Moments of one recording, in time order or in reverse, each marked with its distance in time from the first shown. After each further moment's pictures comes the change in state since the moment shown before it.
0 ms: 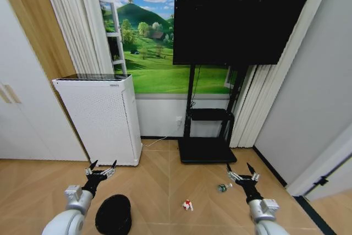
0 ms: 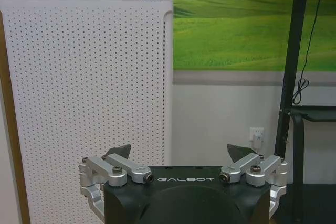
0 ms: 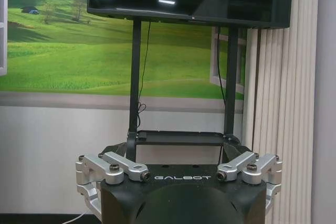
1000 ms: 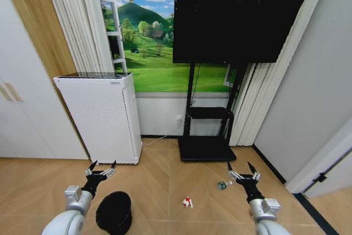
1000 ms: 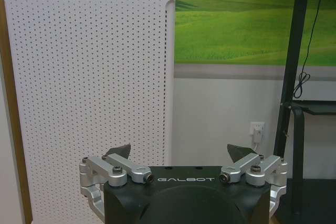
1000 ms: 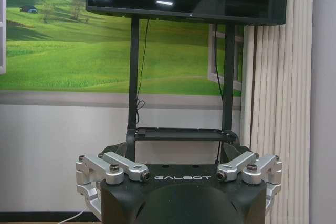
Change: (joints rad) left arm 0.003 -0.009 -0.005 0.004 -0.002 0.003 0.001; right arm -0.011 0.003 0.005 0.019 0.011 -0.003 0.002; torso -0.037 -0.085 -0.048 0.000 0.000
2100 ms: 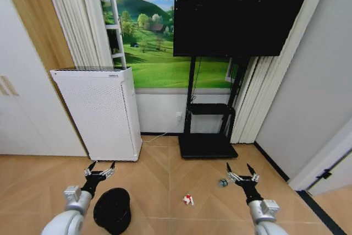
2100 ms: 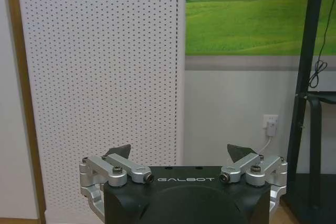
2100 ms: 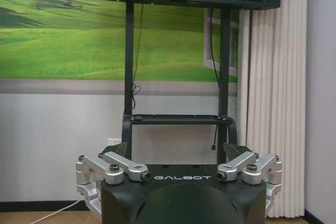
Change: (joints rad) left arm -0.009 0.007 -0.020 0.008 0.007 0.003 -0.032; right arm 0.007 0.005 0.007 -0.024 0.009 0.002 0.008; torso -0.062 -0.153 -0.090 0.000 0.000
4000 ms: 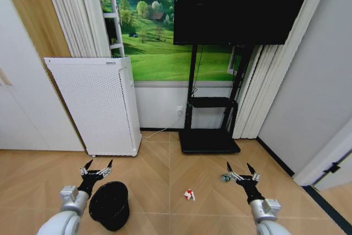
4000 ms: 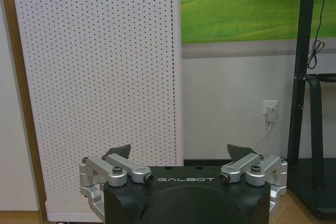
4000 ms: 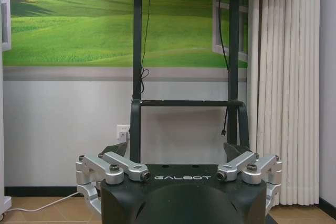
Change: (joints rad) left arm 0.025 0.006 -0.006 -0.045 0.020 0.003 0.010; right arm 0.005 -0.014 0.000 -0.002 0.023 -0.004 -0.042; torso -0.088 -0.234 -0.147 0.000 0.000
